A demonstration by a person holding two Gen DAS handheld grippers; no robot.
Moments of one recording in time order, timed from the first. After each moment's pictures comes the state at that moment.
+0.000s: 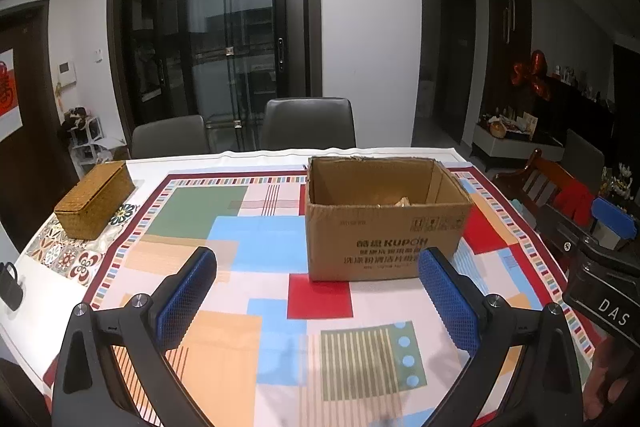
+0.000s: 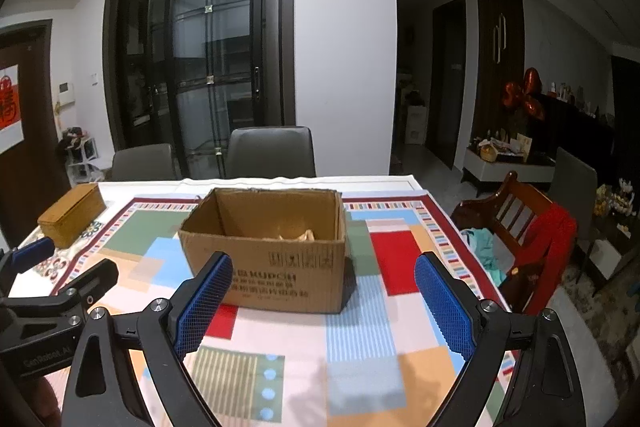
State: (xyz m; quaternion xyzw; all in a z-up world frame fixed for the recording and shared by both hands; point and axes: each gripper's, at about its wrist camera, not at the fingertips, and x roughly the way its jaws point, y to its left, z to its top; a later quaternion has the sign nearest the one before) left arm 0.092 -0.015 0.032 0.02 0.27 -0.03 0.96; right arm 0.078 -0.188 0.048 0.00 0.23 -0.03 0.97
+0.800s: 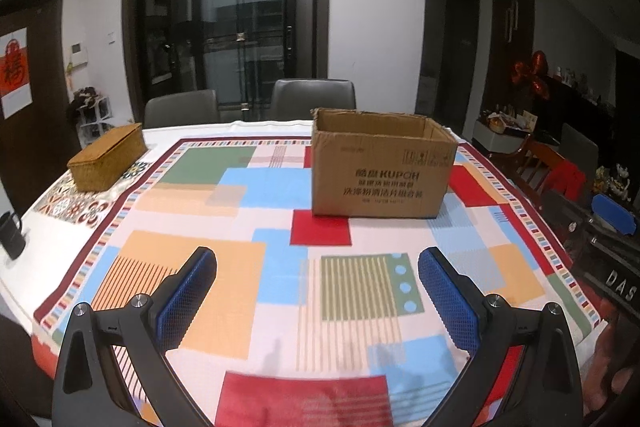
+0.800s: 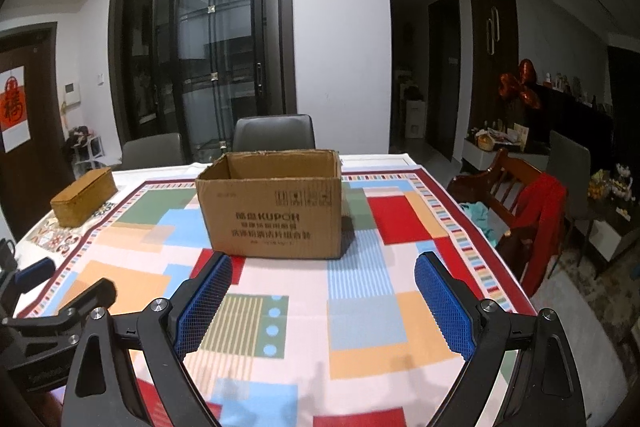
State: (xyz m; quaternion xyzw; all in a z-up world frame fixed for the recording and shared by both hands) left arm -0.006 -0.005 -0.019 -0.01 0.28 -0.02 0.96; right arm -0.003 -0.189 0.010 0.02 0.23 -0.03 0.97
